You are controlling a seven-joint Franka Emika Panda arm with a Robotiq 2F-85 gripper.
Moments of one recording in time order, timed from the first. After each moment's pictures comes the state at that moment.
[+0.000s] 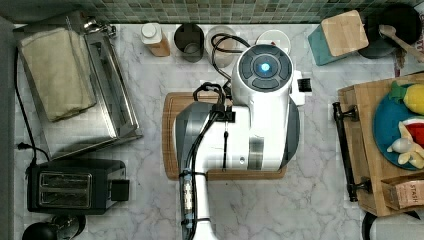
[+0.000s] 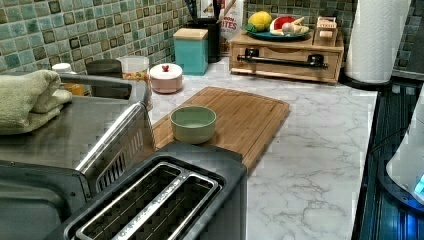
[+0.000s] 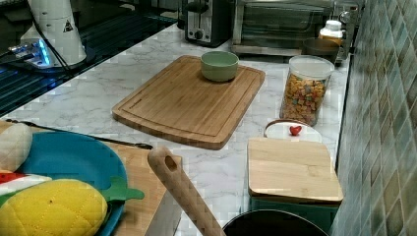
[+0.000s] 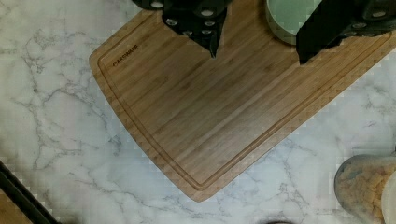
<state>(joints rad) -0.04 0.06 -0.02 -1.86 -0.05 0.27 -0.14</state>
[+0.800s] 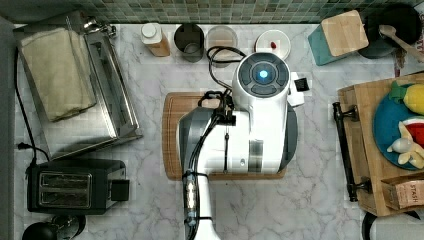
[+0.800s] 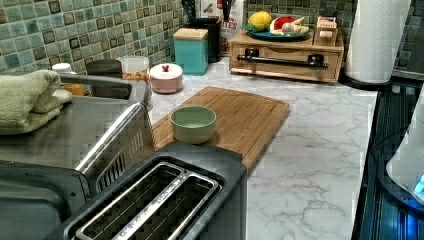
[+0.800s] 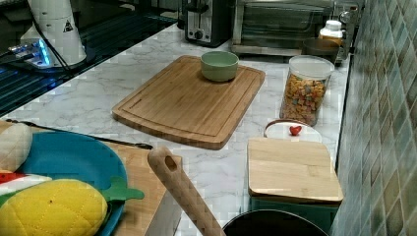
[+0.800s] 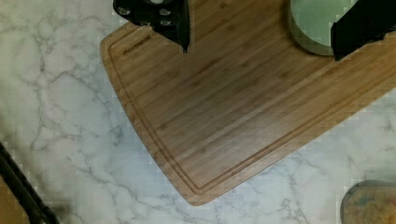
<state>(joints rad) -0.05 0.05 -0.02 -1.93 -0.08 0.32 -0.29</state>
